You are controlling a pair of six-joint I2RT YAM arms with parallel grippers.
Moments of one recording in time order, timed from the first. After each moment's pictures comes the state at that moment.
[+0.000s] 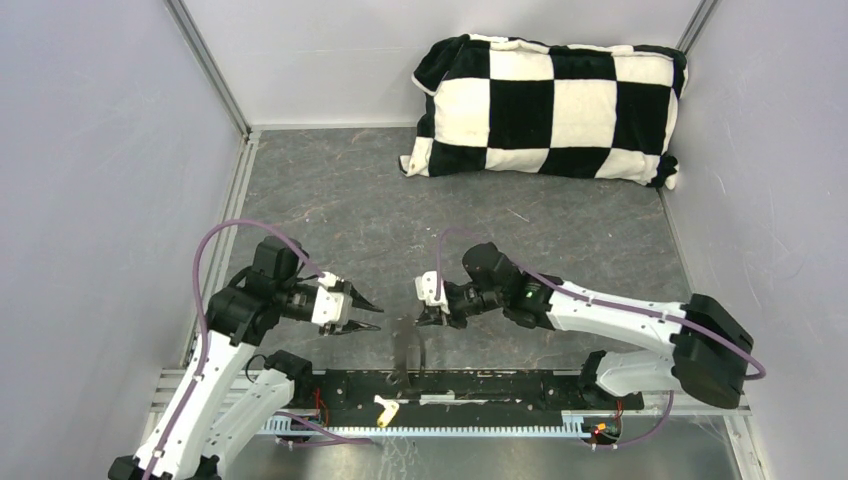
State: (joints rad) left arm -0.36 0.65 0.83 -1.00 1.16 1.03; right arm 1.03 1.29 0.72 0.04 -0.63 -0.43
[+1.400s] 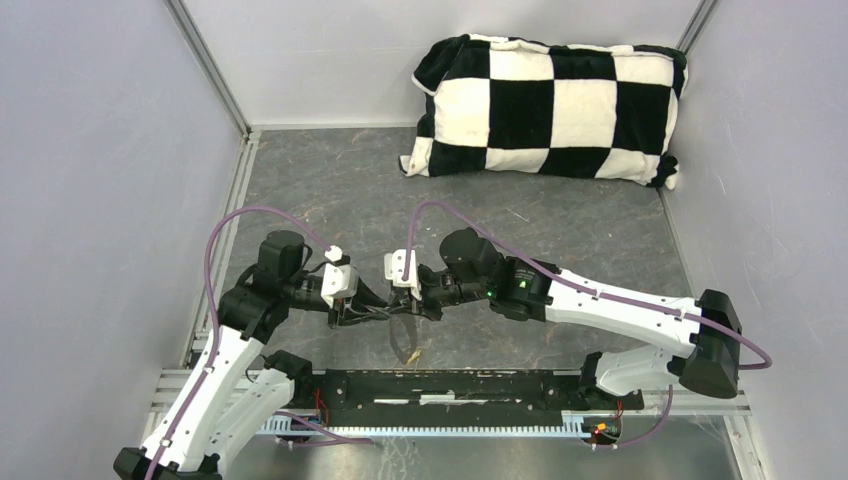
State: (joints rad) left arm -0.36 0.69 0.74 -0.72 1.17 0.64; right arm 1.17 1.31 1.09 -0.18 -0.41 -0.25
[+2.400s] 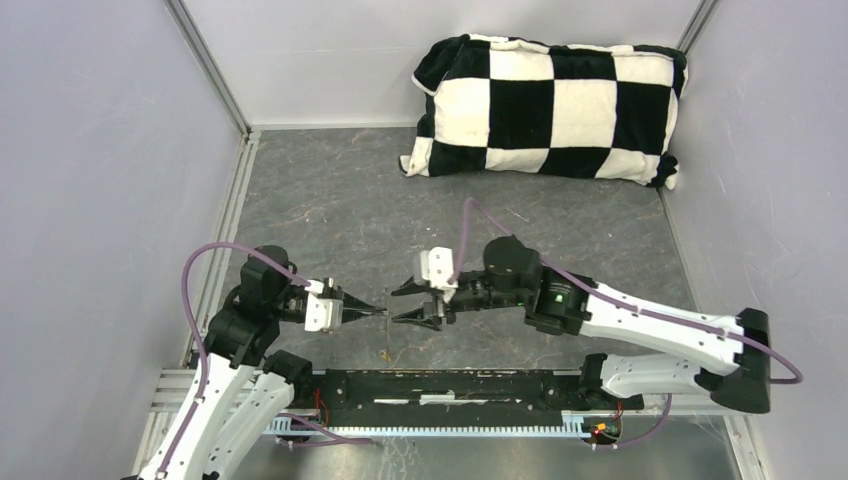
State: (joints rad) left arm -0.36 0.52 0.70 -0.63 1.18 0.76; right arm 1.20 1.17 1.03 -0.05 -0.40 -0.18
